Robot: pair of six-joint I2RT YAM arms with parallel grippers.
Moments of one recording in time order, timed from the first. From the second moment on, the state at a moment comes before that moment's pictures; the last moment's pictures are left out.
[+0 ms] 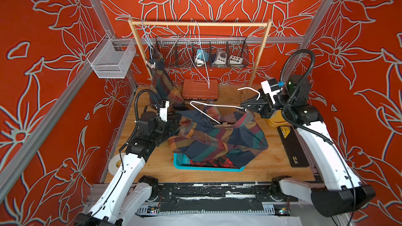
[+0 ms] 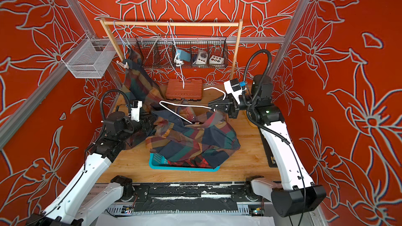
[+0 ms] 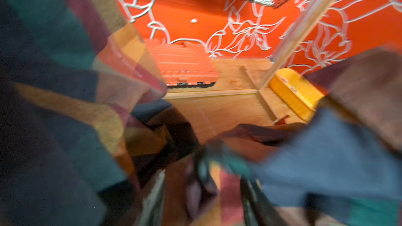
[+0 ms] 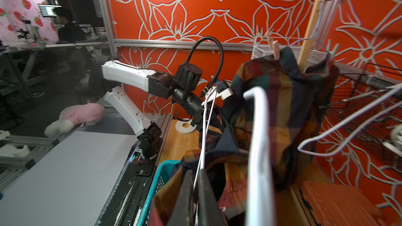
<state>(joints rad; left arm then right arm) -0.17 0.81 0.74 -0.24 0.31 -0.18 0.23 1.19 1.37 -0.36 -1.47 -0.25</state>
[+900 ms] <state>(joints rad) -0.49 0.96 1.14 -0.38 0.50 0.23 0.37 1.28 1.38 -0.55 -1.26 -0.40</state>
